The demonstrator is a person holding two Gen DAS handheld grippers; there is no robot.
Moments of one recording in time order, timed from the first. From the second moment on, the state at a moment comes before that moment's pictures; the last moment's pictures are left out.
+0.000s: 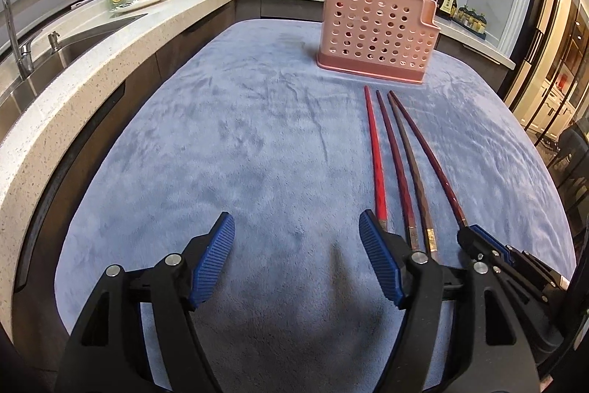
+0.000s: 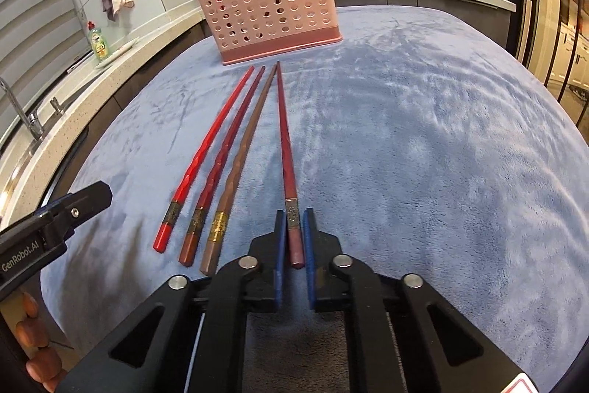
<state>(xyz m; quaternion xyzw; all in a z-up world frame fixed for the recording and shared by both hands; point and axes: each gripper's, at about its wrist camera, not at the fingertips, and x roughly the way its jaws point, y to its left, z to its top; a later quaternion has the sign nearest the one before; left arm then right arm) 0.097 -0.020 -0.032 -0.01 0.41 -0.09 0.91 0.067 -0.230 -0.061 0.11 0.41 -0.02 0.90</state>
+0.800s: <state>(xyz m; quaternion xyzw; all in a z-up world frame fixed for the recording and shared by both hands) 0.108 -0.060 -0.065 0.01 0.44 -0.11 0.89 0.058 -0.236 -0.062 0.12 0.41 -0.02 0.91</state>
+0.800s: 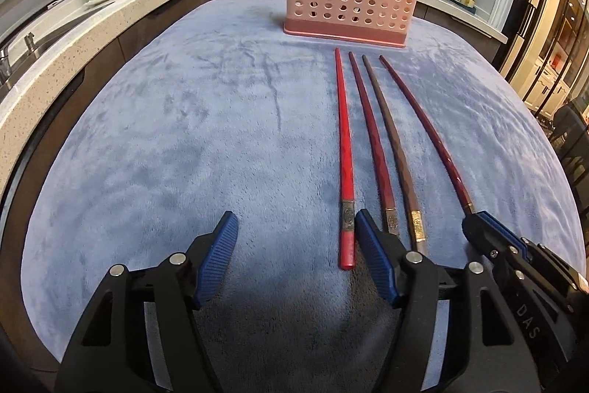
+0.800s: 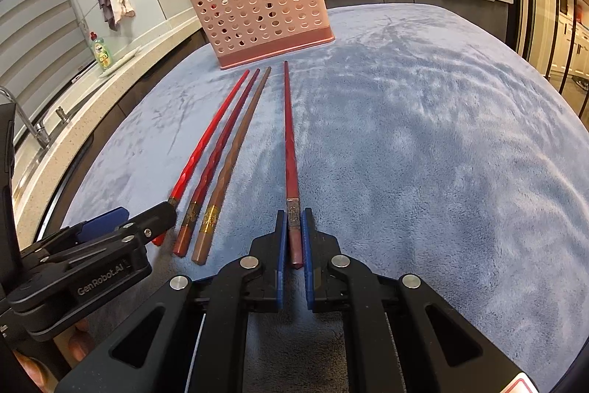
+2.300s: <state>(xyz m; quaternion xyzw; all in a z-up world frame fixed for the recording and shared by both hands) 0.142 -0.032 0.110 -0.05 0.30 -0.15 0.94 0.080 -0.290 0.114 0.18 0.24 0.01 0.95</state>
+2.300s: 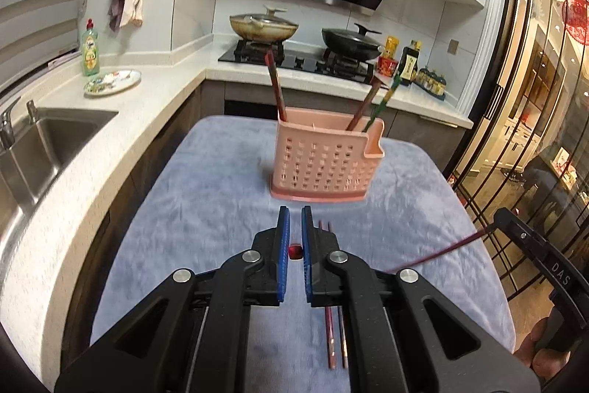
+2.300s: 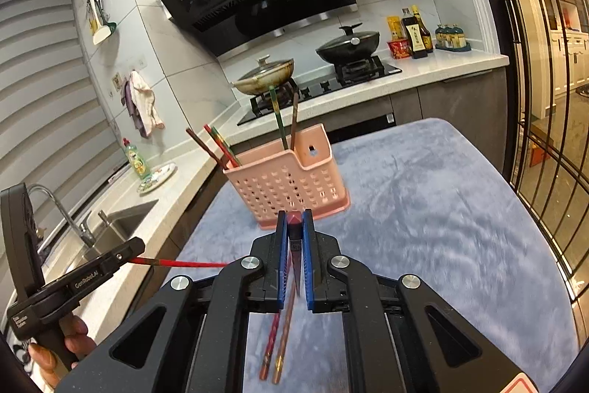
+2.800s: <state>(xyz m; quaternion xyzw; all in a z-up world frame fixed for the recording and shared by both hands) 0.209 -0.046 0.205 -0.06 0.23 -0.16 0.96 0.167 -0.294 0.207 0.19 0.17 0.04 0.97</state>
